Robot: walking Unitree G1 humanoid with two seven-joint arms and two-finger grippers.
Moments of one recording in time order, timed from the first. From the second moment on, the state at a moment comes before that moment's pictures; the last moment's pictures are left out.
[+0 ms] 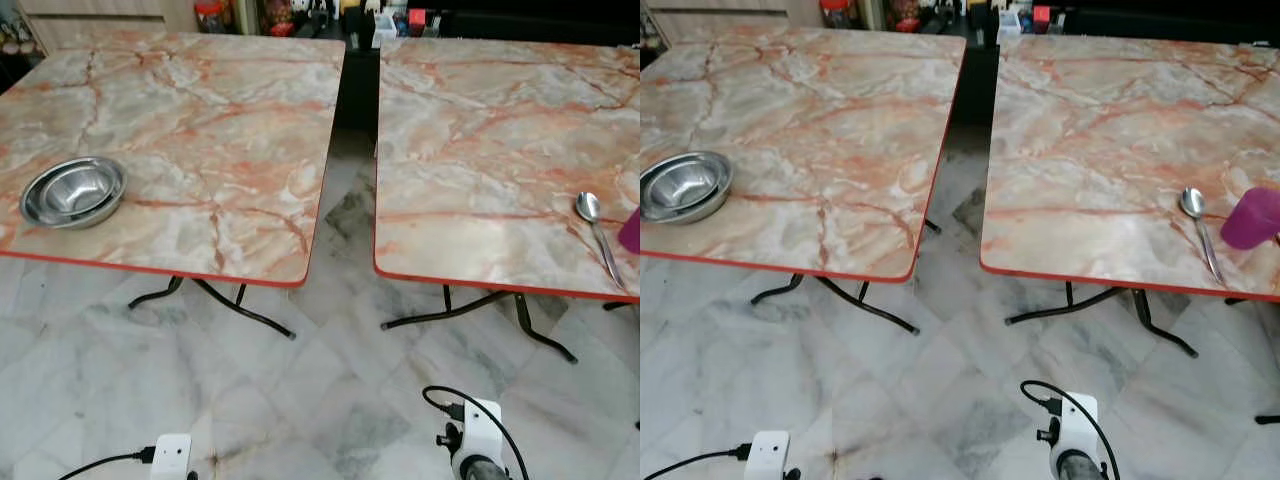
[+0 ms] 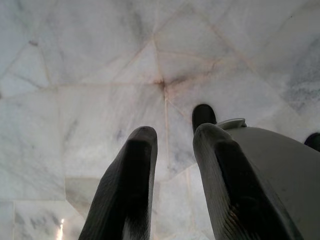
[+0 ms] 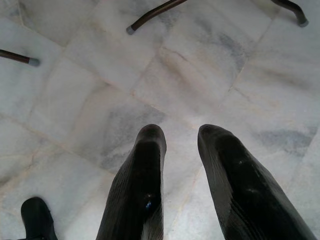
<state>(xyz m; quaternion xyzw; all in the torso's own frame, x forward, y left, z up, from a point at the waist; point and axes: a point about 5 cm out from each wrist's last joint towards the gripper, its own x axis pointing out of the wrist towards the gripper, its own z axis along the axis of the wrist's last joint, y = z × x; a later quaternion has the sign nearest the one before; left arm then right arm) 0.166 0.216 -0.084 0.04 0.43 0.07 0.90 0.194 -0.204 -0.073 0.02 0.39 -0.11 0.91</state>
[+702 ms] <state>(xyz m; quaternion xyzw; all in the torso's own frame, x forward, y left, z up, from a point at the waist) 0.166 0.224 -0.083 0.05 0.44 0.07 0.90 0.198 -0.194 -0.073 0.02 0.39 -0.10 0.91</state>
